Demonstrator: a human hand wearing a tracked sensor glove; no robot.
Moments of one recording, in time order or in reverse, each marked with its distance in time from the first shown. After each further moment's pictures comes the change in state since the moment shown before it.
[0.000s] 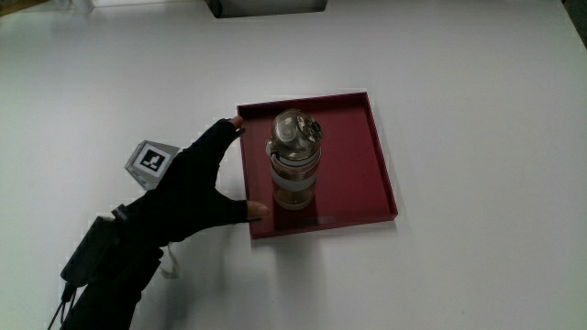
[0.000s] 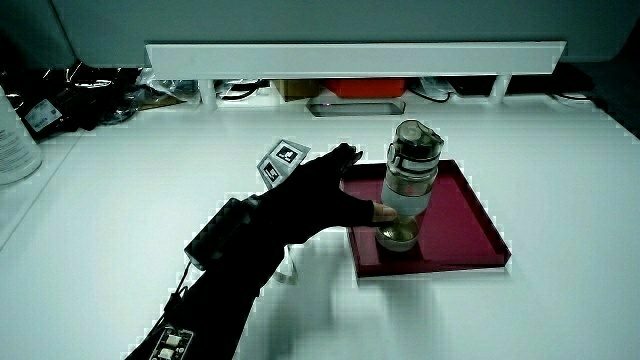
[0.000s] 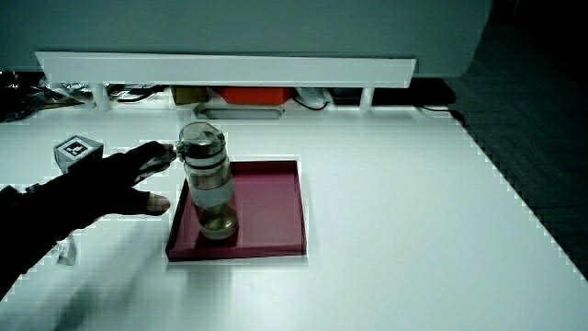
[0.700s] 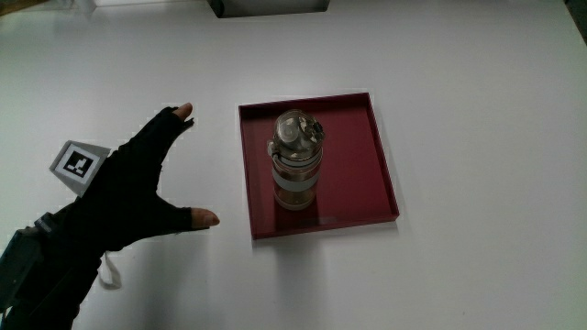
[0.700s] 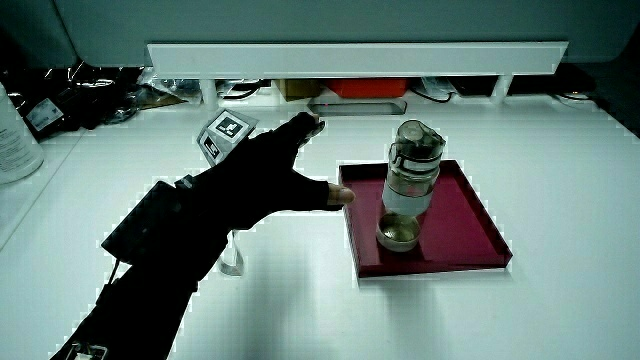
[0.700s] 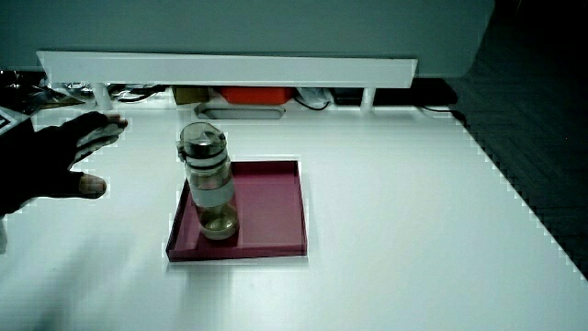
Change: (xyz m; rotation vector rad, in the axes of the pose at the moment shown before) arm 0.019 -0.044 0.062 0.062 0.135 -0.184
